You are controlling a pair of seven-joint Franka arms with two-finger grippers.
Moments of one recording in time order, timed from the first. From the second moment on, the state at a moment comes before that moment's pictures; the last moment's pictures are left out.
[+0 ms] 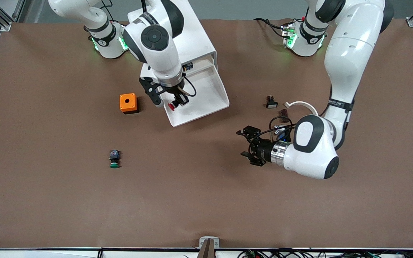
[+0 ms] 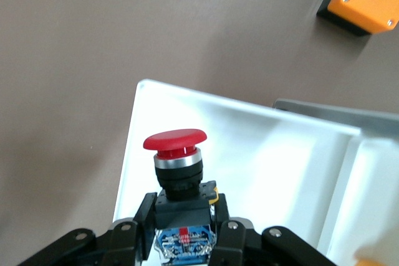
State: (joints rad) left arm -0.22 0.80 -0.18 -1.21 -0.62 1.75 -2.15; right arm 0.74 0.21 0.00 -1.86 0.06 2.09 1.70
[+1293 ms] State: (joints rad) left arm -0.38 0.66 -0.22 -1.27 -0.07 1.85 -1.10; right arm 0.79 0.33 -0.01 -1.74 0.06 2.13 1.79
